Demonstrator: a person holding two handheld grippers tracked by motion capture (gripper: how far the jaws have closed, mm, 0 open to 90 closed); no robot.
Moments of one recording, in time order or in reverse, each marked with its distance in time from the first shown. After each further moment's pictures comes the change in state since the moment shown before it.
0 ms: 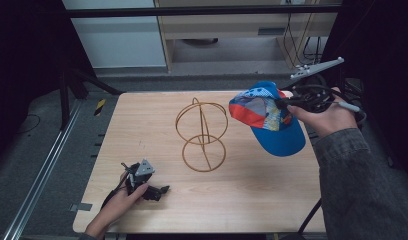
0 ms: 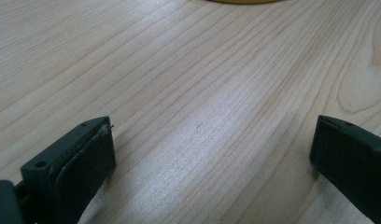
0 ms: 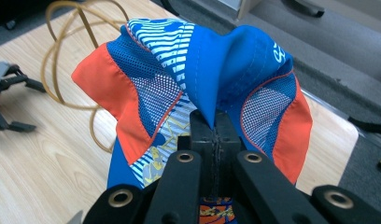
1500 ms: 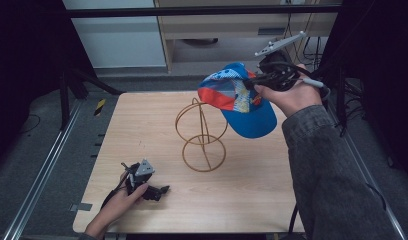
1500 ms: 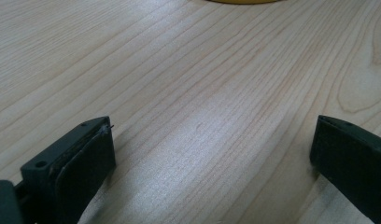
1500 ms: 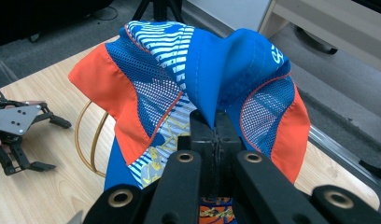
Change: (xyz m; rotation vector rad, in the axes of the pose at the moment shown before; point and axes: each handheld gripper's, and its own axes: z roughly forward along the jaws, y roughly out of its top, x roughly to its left) left arm 0.000 0.000 0.000 0.001 -0.001 0.000; right arm 0.036 0.071 0.024 -0.065 0.047 -0.079
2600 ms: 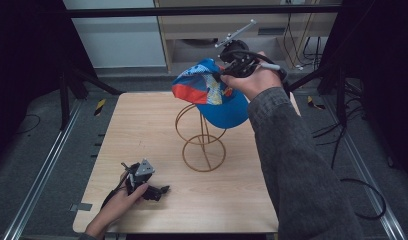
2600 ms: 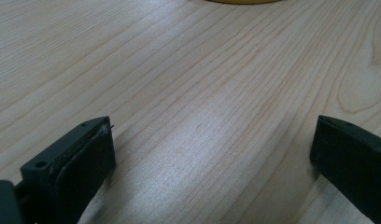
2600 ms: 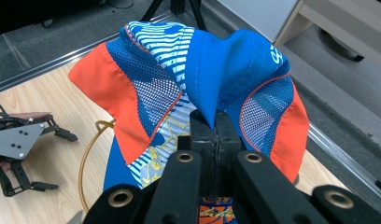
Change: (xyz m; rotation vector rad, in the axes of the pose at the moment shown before) left arm 0.000 0.000 0.000 0.000 0.000 0.001; right arm 0.019 0.051 0.063 0.052 0.063 -0.066
